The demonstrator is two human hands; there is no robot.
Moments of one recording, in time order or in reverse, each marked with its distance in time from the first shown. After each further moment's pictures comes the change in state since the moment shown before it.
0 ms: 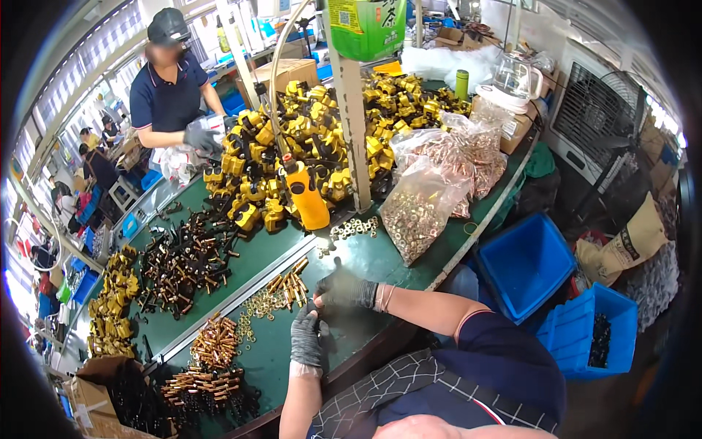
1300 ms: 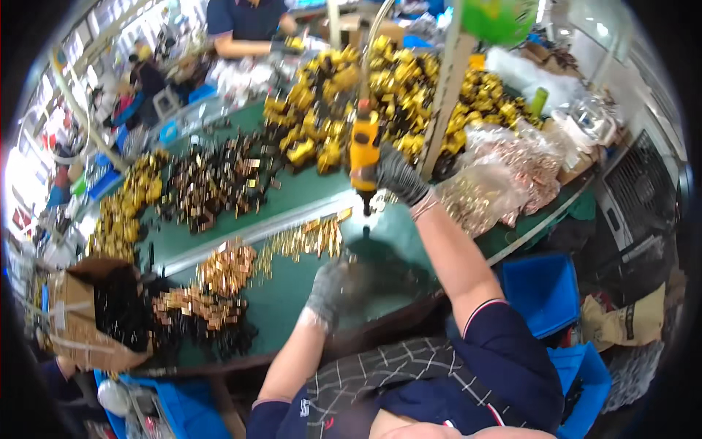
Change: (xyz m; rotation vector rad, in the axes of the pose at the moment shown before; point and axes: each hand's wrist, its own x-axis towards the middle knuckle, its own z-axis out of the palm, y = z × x) left_hand -0.016 0.023 0.032 0.030 0.072 -0.051; right_hand 0.070 -0.055 -0.124 0.434 0.214 -0.373
